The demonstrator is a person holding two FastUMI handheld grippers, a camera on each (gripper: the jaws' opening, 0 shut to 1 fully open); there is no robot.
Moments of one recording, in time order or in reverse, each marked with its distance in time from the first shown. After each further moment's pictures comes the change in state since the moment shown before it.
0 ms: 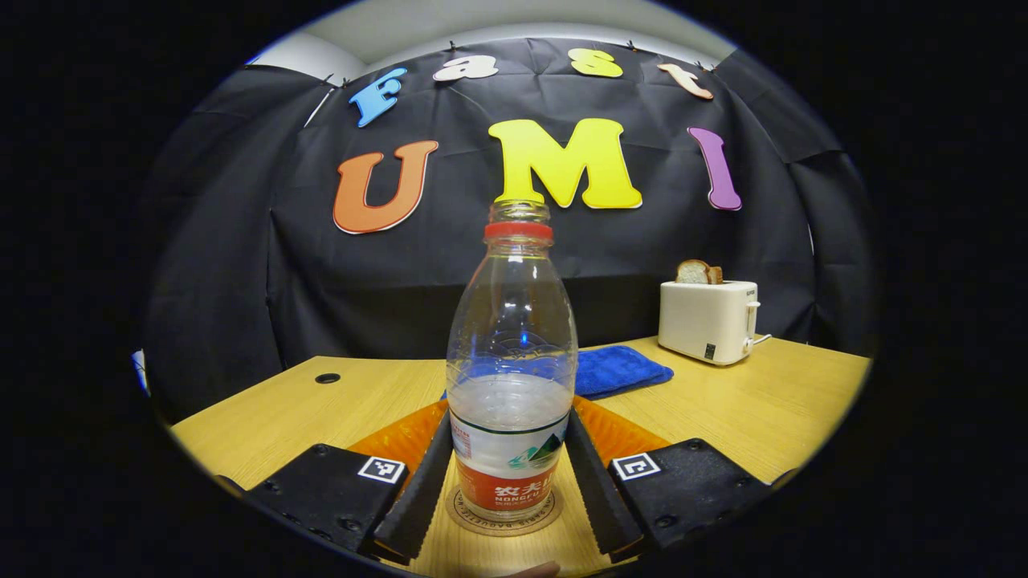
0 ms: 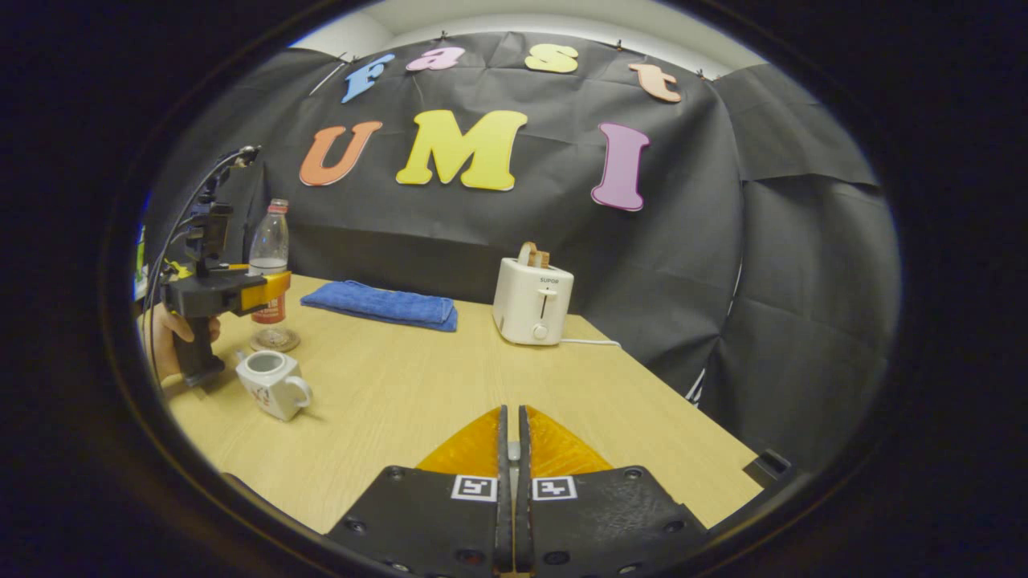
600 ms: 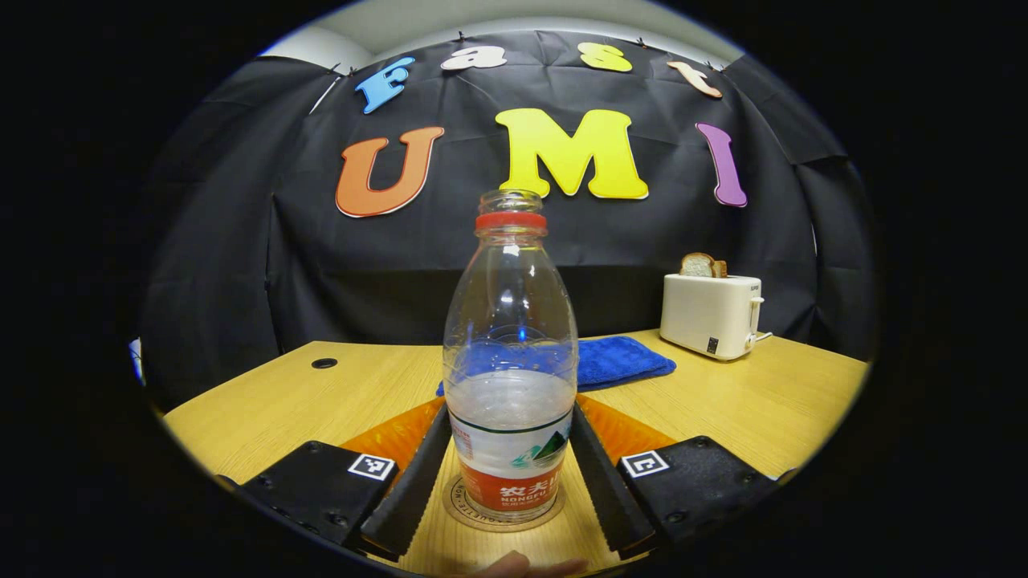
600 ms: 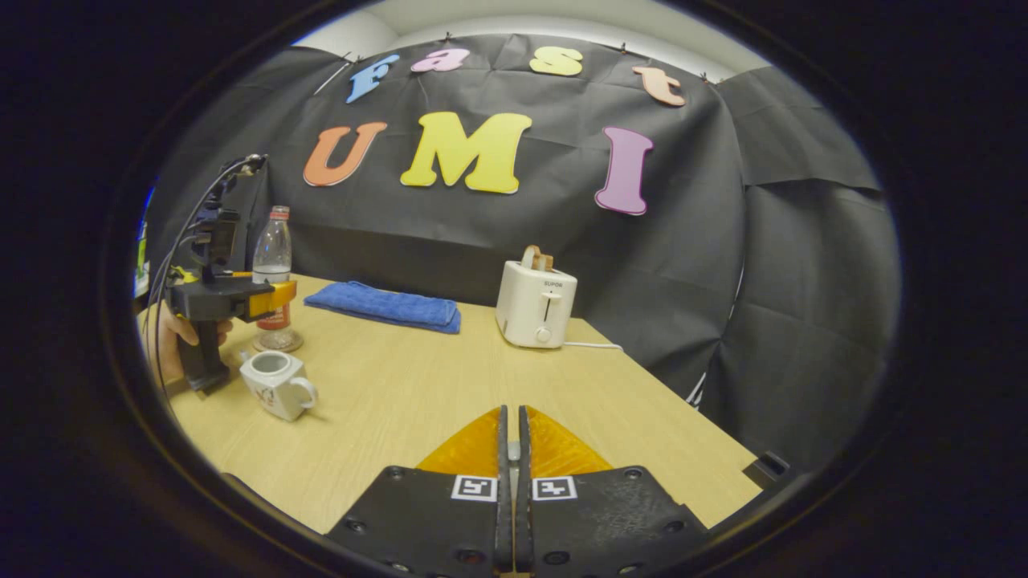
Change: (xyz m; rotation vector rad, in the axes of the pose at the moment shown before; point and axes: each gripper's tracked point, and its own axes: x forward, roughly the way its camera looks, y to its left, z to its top) left arm 0.001 0.005 -0.010 -0.017 0.030 0.009; right arm -0.002 0.006 0.002 -0.010 -0.007 0.007
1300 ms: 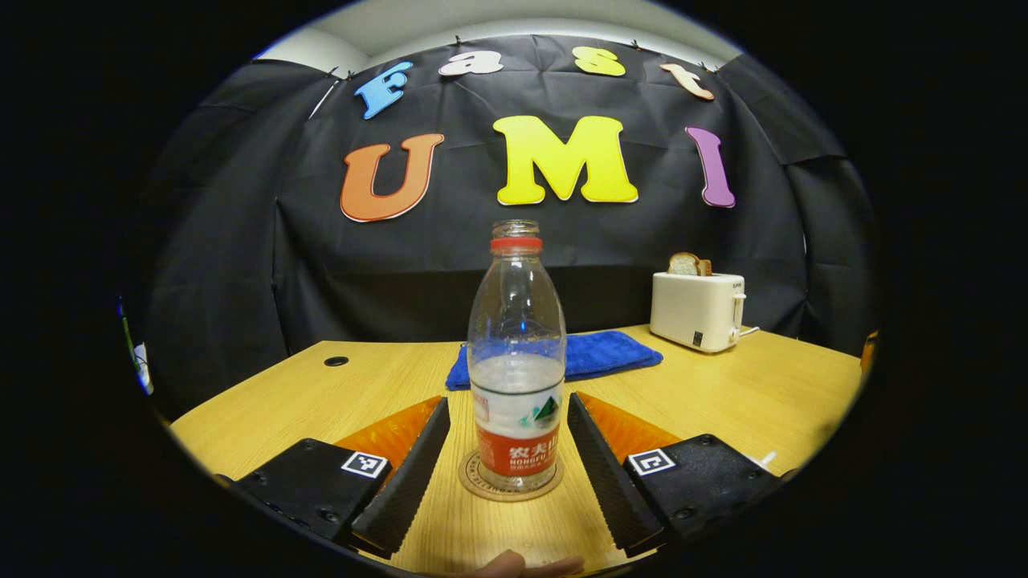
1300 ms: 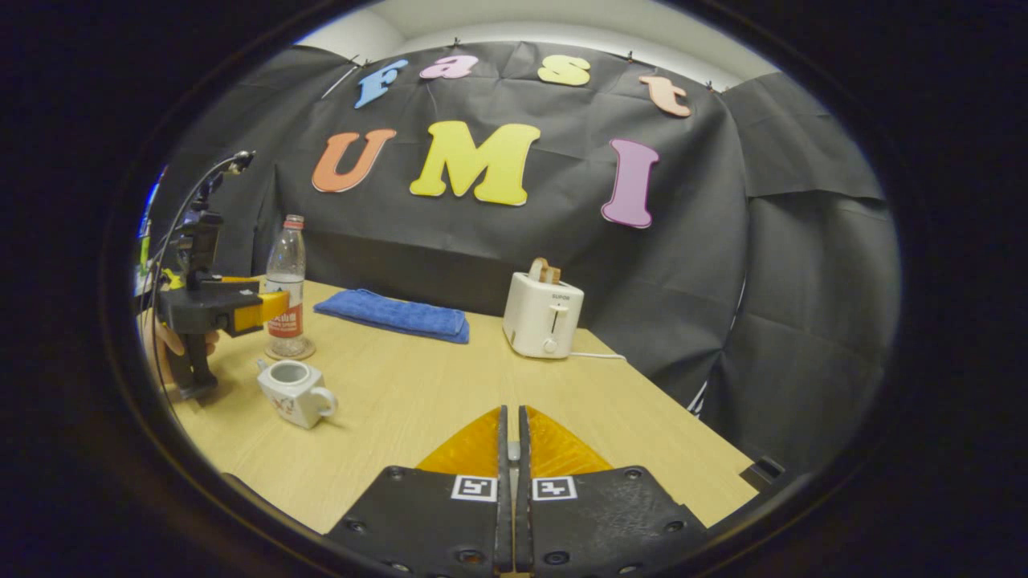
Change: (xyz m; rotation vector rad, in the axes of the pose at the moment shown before) left arm -0.052 0.002 -0.004 0.028 0.022 -0.017; right arm -0.016 0.015 0.017 -0.015 -0.042 0.013
